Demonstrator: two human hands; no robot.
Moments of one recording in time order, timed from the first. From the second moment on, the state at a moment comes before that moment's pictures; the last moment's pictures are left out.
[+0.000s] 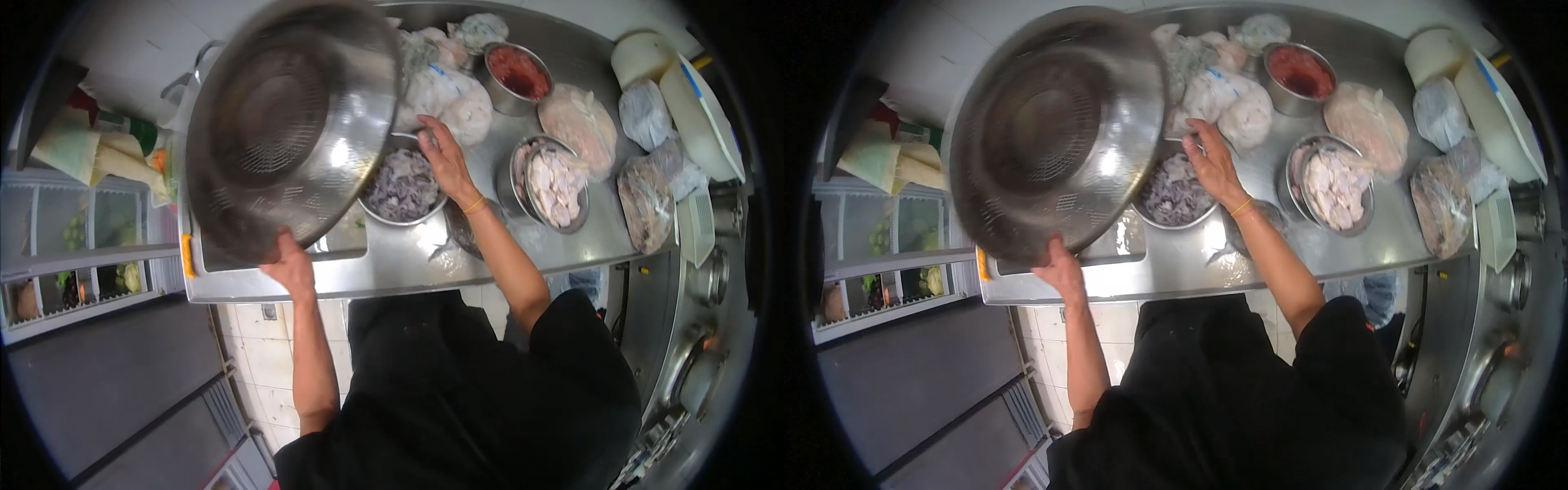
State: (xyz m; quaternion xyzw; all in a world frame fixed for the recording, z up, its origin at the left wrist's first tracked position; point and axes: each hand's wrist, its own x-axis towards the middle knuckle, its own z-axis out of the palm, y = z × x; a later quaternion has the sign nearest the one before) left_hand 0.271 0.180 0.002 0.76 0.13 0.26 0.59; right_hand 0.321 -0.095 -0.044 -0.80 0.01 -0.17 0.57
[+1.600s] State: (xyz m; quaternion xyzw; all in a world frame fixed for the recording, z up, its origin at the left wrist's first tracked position) left_hand 0.099 0.361 0.004 0.46 0.36 0.13 0.80; right_hand 0.302 -0.114 -0.059 -0.92 0.00 -0.24 0.32
